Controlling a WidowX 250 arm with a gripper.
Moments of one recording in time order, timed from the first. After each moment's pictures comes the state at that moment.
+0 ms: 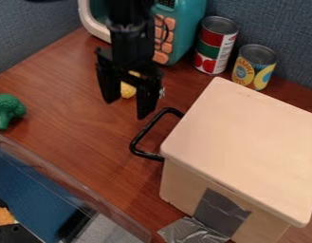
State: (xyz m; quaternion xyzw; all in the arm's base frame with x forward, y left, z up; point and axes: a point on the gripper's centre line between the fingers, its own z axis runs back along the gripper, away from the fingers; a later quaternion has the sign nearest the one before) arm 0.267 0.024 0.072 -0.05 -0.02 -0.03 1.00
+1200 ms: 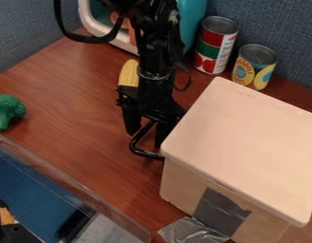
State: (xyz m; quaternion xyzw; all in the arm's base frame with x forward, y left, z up) arm 0.280 -0.001 0.025 -0.01 -0.02 0.04 1.00
